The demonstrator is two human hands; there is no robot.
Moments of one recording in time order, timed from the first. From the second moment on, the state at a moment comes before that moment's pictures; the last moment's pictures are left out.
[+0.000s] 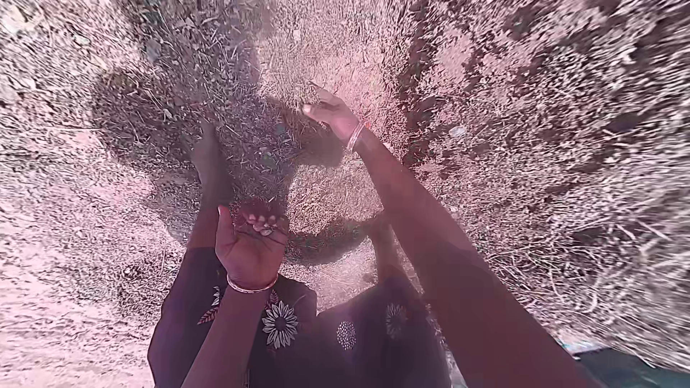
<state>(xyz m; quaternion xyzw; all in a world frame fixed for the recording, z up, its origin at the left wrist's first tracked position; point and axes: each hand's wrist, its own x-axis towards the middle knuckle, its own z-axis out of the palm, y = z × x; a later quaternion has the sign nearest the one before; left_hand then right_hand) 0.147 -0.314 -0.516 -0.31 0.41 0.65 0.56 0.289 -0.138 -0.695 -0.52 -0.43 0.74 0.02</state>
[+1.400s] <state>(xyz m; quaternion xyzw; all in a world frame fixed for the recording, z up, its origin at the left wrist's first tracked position) 0.127 -0.275 -0.494 -0.35 0.37 0.68 0.53 0.328 -0.141 -0.640 -0.49 -0.54 0.67 -0.15</state>
